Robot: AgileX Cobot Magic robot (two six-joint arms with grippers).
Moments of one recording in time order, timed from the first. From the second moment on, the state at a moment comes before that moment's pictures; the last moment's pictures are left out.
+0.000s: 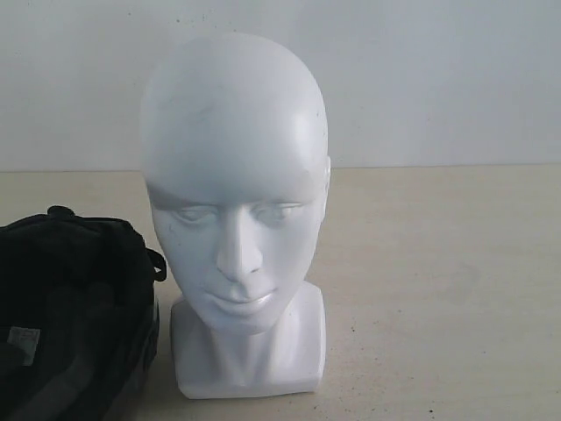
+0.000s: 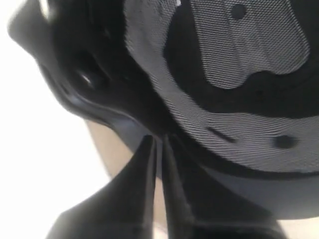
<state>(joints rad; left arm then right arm) -0.30 0.97 -0.56 0.23 0.95 -0.17 0.08 0.00 0.00 -0.10 0.35 0.00</state>
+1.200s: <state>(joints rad) -0.30 0.92 -0.66 -0.29 1.07 0.66 0.08 0.00 0.00 -0.10 0.35 0.00</state>
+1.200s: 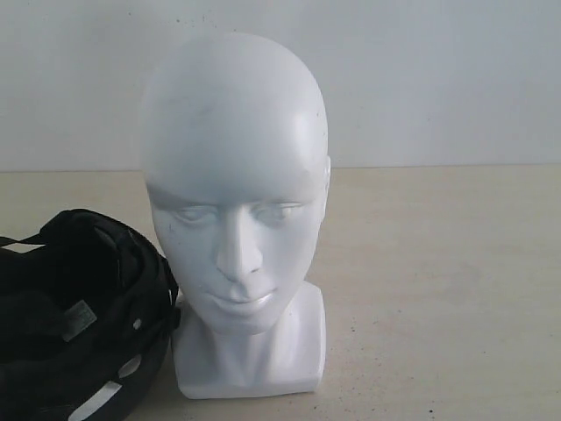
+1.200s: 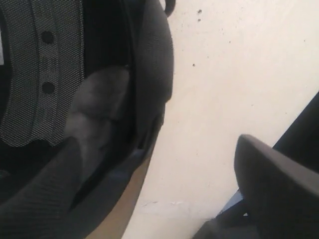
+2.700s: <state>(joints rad) -0.30 1.03 -0.52 -0.34 0.80 1.01 0.08 0.00 0.00 -0.10 0.35 0.00</state>
